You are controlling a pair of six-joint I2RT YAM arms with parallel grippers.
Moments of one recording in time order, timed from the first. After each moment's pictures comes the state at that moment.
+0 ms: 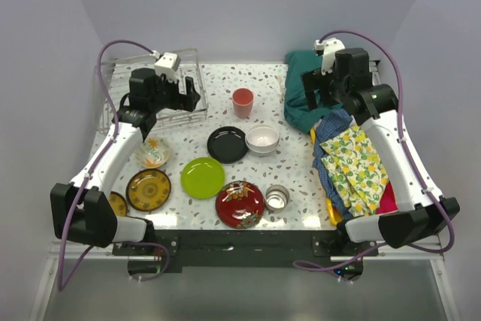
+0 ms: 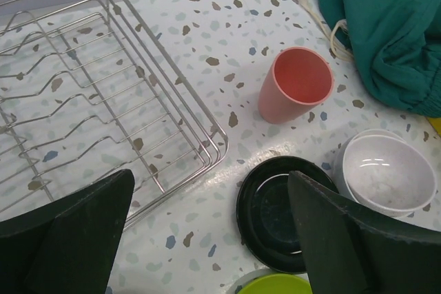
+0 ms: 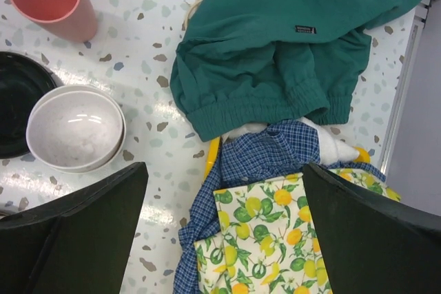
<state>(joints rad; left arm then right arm) -0.18 1.35 1.11 -0.16 0.24 -0.07 0.30 1.36 1.59 -0.87 0.15 -0.10</state>
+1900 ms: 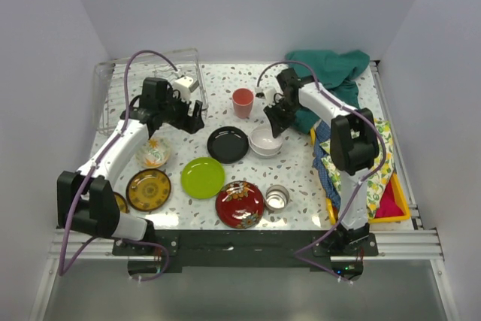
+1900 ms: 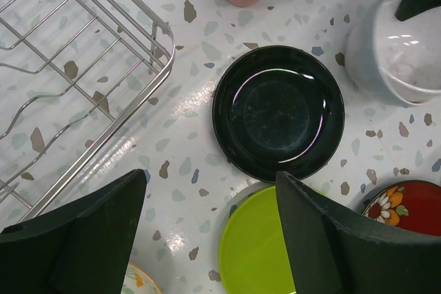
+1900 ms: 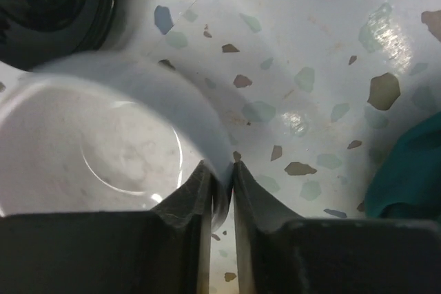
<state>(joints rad) -0.21 1.42 1.11 -0.43 0.39 0.14 0.36 2.10 1.70 -0.96 -0.34 -0.36</state>
